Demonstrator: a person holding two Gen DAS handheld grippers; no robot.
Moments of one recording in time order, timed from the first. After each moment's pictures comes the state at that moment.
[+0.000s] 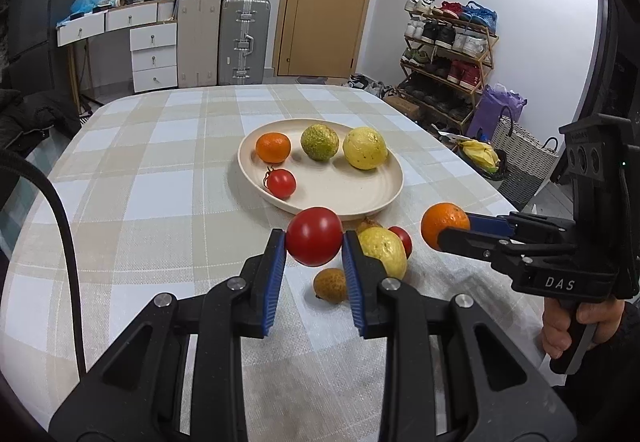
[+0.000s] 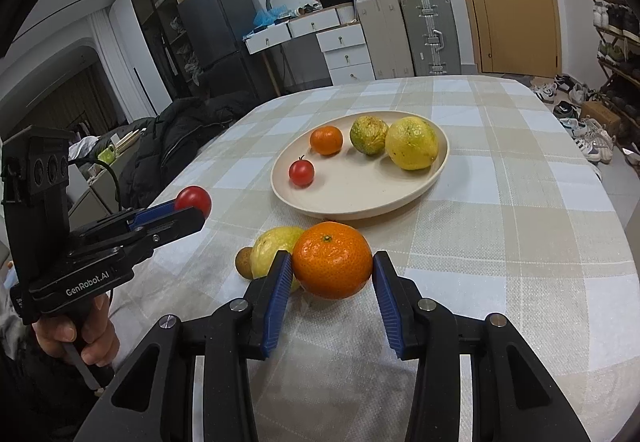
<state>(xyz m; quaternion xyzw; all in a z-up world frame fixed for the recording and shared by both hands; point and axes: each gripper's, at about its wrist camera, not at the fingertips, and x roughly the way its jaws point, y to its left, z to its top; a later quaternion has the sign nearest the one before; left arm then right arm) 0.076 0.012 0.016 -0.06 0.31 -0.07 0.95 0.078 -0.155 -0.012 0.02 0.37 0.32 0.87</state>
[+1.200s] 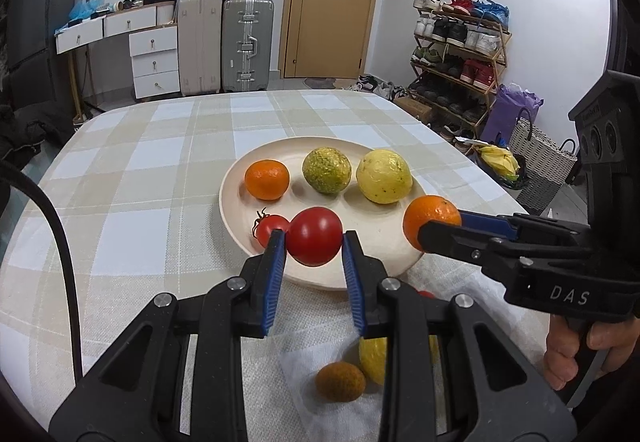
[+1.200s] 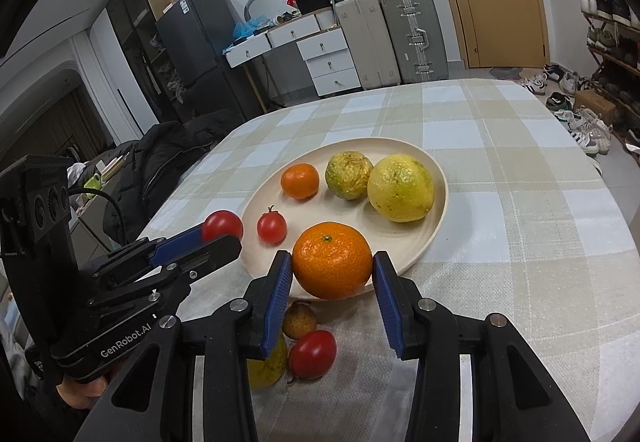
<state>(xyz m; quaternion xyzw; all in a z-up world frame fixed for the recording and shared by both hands) 0.173 -0.001 0.000 -0.05 0.32 -0.05 0.95 0.147 -0.138 -0.010 0.05 0.37 0.29 0.88</state>
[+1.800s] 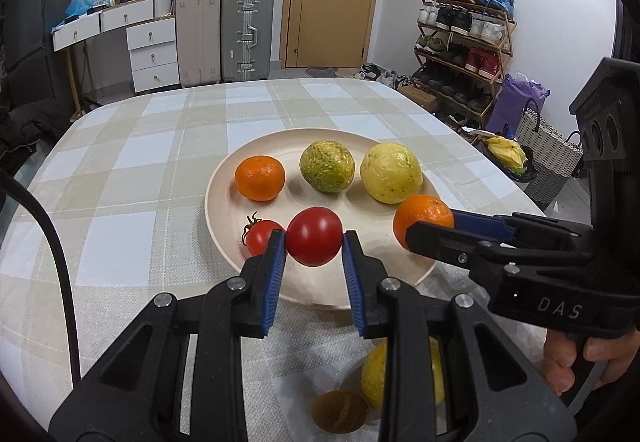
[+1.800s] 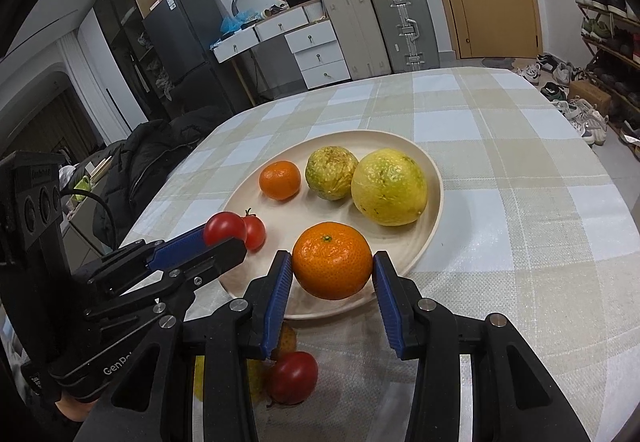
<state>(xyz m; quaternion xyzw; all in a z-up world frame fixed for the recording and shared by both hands) 0.207 -0.007 -0.015 -0.04 0.34 -0.05 0.94 0.168 -0.135 -0.022 0.05 0.39 0.28 0.88</state>
